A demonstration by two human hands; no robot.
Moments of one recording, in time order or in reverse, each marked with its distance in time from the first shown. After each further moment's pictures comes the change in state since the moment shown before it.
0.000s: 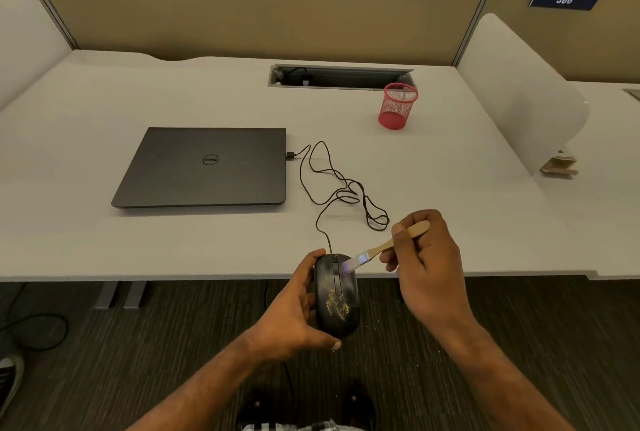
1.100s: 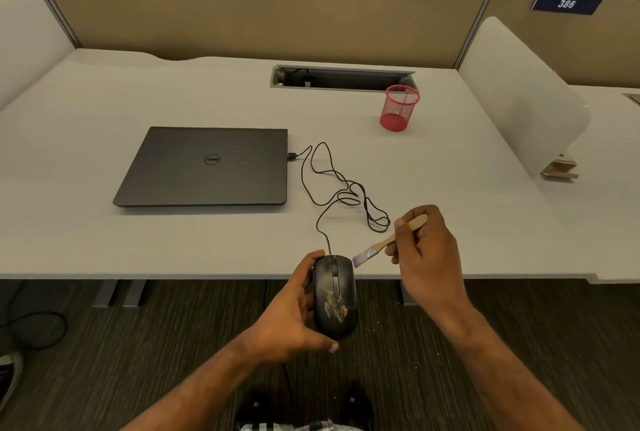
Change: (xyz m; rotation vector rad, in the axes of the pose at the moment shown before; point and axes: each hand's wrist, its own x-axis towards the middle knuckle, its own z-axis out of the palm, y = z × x) left_hand -0.001 -0.003 -0.003 0.008 -0.003 0.033; right_hand 0.018 0.012 0.002 -0.095 0.002 0.038
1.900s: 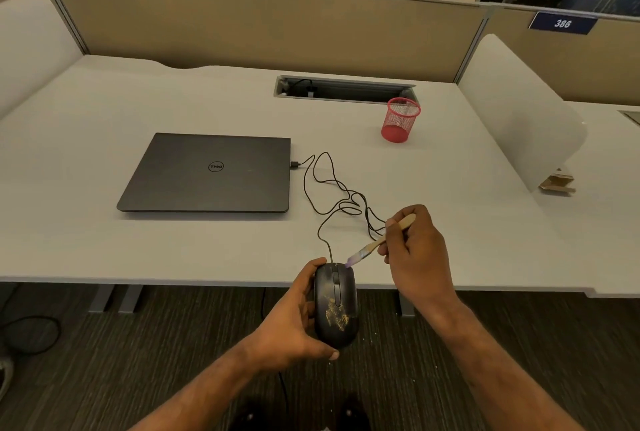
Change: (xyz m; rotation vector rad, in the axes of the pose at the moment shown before) left_hand -0.002 0.005 0.000 -0.017 0.000 -0.006; right_hand 0.013 -0.007 0.013 -0.040 -0.008 -0.037
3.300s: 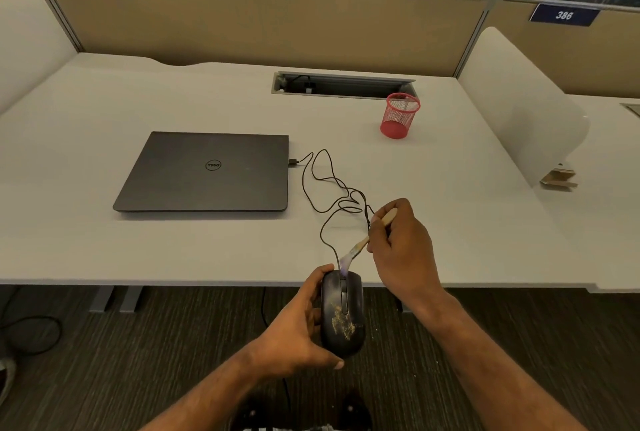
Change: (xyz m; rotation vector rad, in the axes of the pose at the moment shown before) left_hand 0.000 0.001 0.010 -0.037 -0.069 0.027; right_hand 0.005 -0.010 0.012 -0.120 -0.046 -0.039
